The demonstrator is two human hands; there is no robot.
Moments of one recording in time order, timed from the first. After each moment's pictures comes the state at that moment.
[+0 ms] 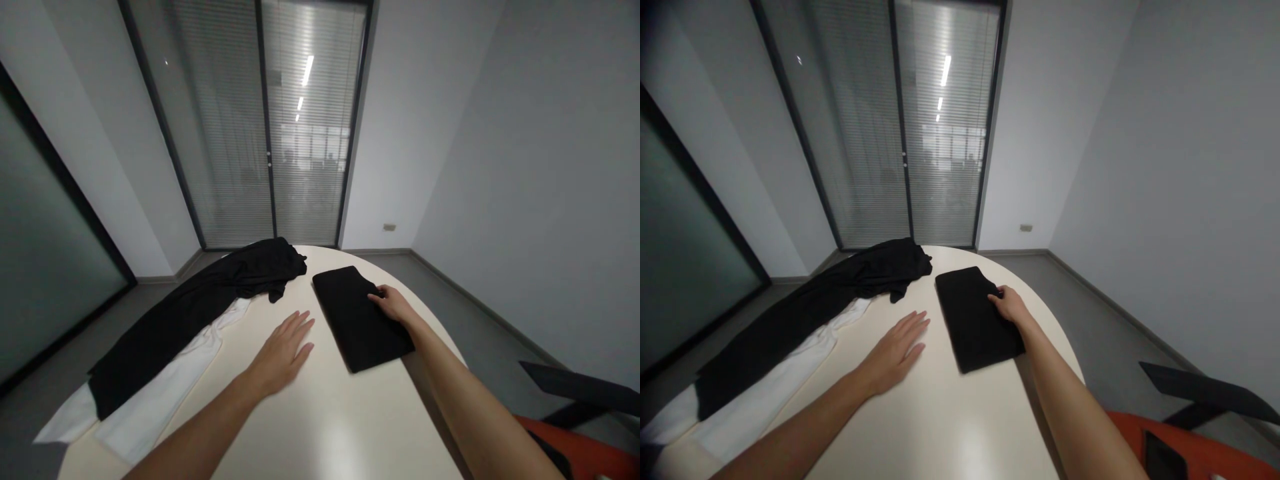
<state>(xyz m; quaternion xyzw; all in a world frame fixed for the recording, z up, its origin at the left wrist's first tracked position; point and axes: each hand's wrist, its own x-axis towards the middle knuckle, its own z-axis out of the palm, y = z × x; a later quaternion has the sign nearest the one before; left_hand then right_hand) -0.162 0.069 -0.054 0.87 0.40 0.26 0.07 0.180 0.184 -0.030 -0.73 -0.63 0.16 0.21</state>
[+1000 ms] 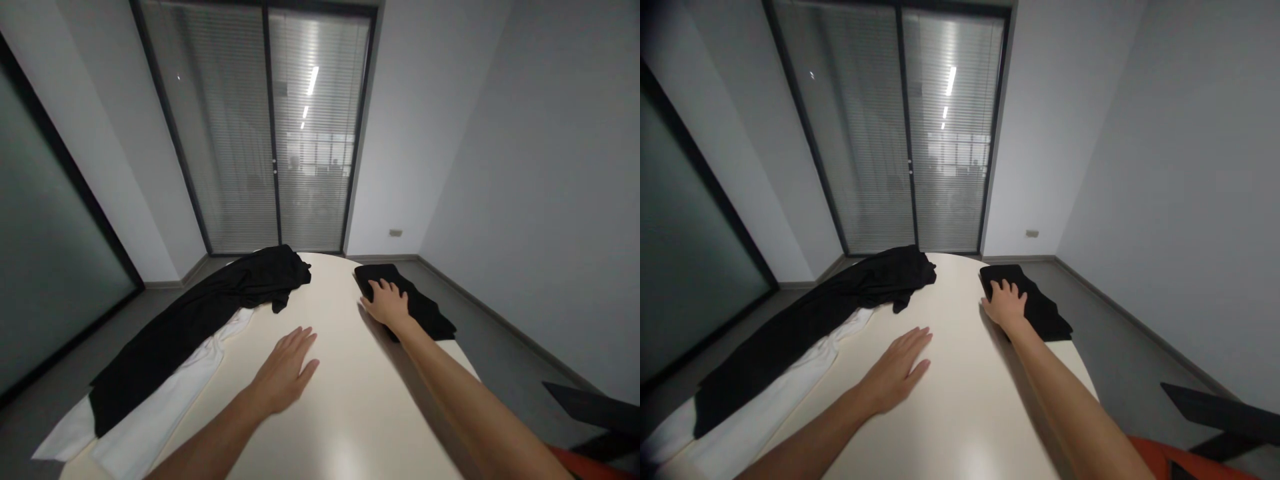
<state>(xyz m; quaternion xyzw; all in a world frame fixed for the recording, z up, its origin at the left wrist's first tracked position) -0.162 0.073 -0.063 0.87 0.43 0.22 0.09 0.132 0.191 -0.009 -0.75 -0.65 -0.08 0.09</state>
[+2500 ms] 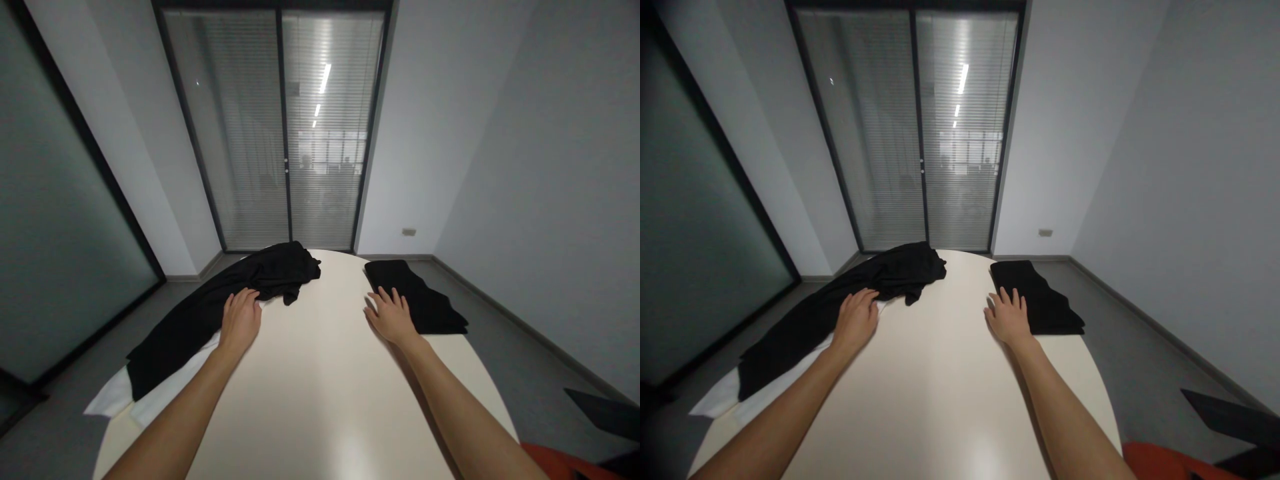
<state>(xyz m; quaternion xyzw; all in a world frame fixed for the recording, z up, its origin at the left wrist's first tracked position) -0.256 0.117 -0.043 0.68 0.65 0.28 -0.16 0.126 0.153 -0.040 -0.68 -0.72 -0.07 0.11</state>
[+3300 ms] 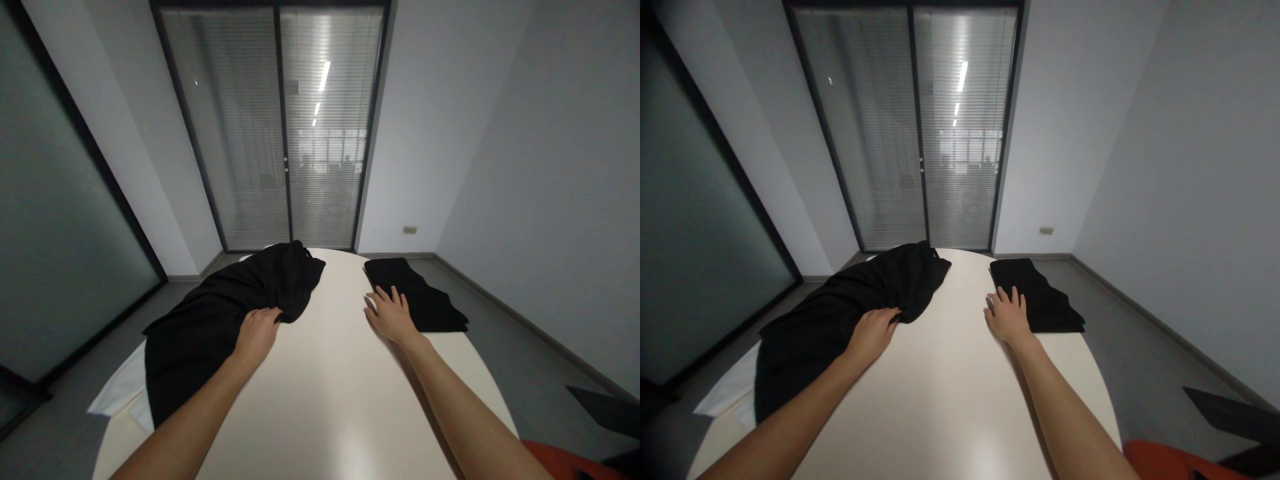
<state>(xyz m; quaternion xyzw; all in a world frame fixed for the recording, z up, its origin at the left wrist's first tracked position) -0.215 0.096 -0.043 0.77 0.61 0.19 -0.08 0.129 0.152 -0.042 -0.66 -0.74 -0.06 0.11</state>
